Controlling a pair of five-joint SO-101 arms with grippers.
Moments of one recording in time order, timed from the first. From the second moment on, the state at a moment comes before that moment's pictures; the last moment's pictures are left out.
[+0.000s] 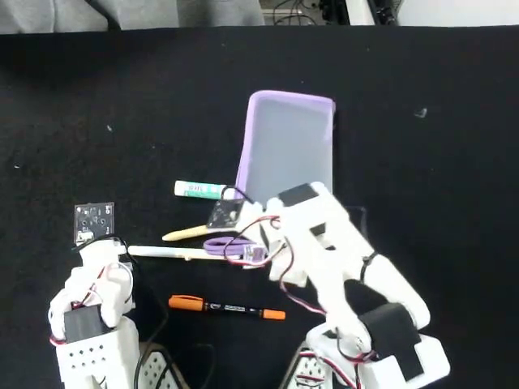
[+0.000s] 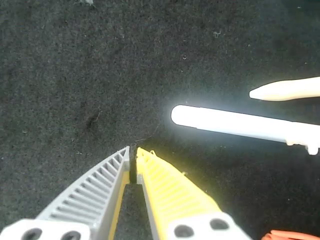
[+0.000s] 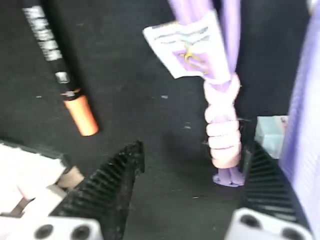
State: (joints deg) left arm -20.3 -104.0 96.0 72.7 -10.3; right arm -20.8 -13.2 47.6 73.9 50.8
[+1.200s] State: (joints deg) left arm -20.3 -104.0 96.0 72.7 -10.3; right arm -19.3 -13.3 54.6 59.2 51.0
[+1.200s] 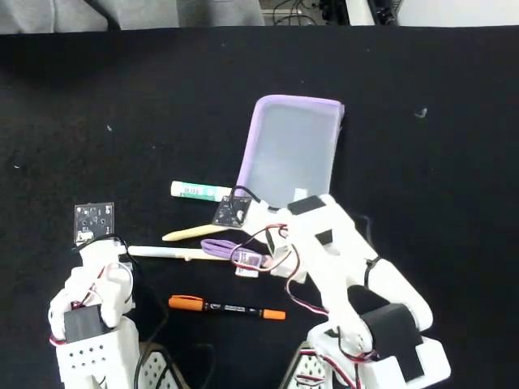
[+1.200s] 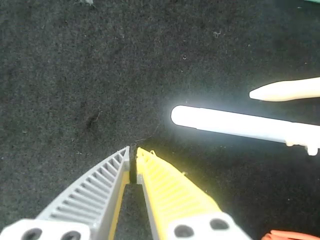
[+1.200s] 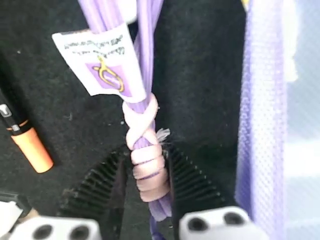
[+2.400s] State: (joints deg) left arm -20.3 -104.0 96.0 72.7 -10.3; right arm -18.6 -13.1 -10.1 75.9 12.0
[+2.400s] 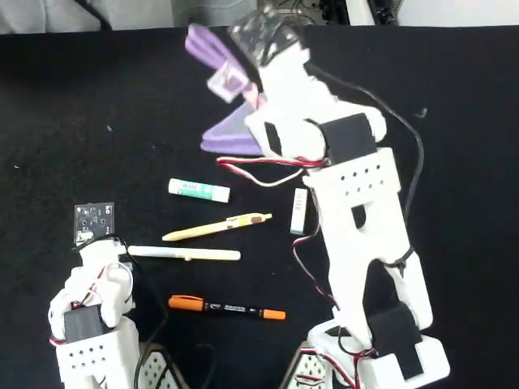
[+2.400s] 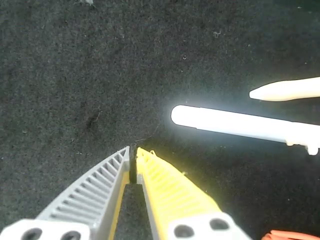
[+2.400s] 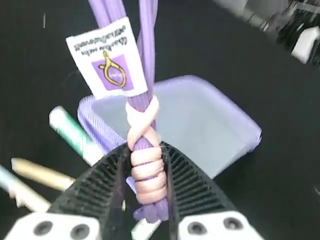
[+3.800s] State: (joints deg) left arm -20.3 -104.0 96.0 72.7 -10.3; right arm 22.0 -3.0 -11.1 43.8 7.8
